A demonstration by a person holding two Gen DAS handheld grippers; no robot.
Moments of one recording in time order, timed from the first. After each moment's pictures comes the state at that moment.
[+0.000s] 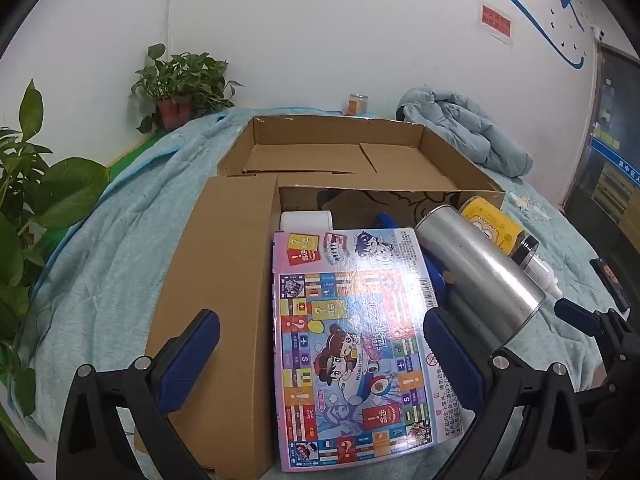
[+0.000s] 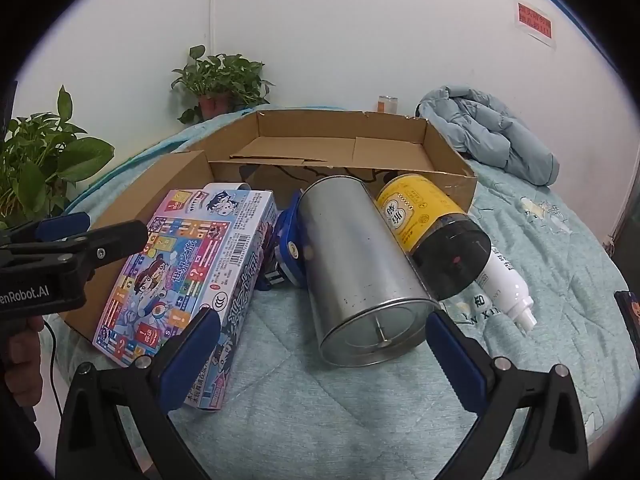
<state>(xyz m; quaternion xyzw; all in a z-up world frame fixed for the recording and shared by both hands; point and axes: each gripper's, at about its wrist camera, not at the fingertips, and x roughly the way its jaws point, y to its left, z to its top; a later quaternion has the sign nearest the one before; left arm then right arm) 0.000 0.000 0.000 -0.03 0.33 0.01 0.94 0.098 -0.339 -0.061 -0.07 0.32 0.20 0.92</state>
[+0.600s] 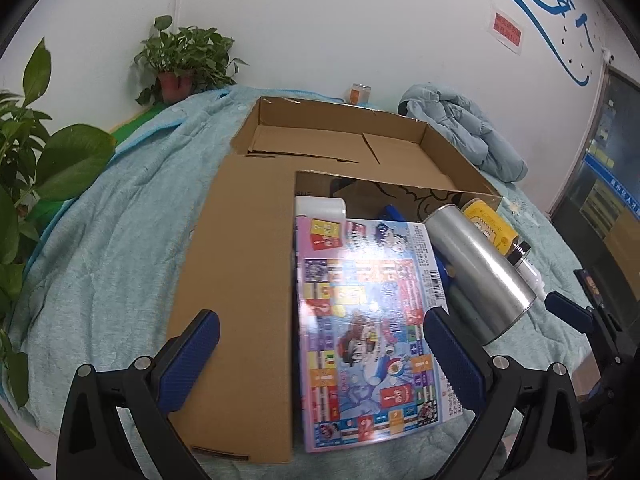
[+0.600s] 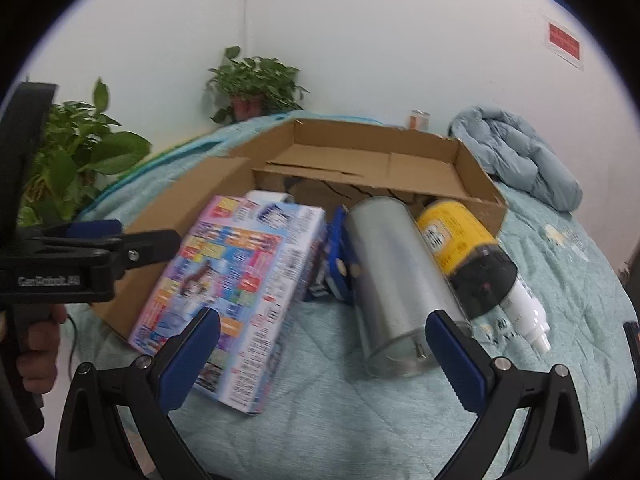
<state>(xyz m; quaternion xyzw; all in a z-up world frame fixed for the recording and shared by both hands) -0.008 0.041 0.005 -0.08 0.36 0.00 0.93 0.079 -0.312 -0.043 -0.07 0.28 0.26 0.92</state>
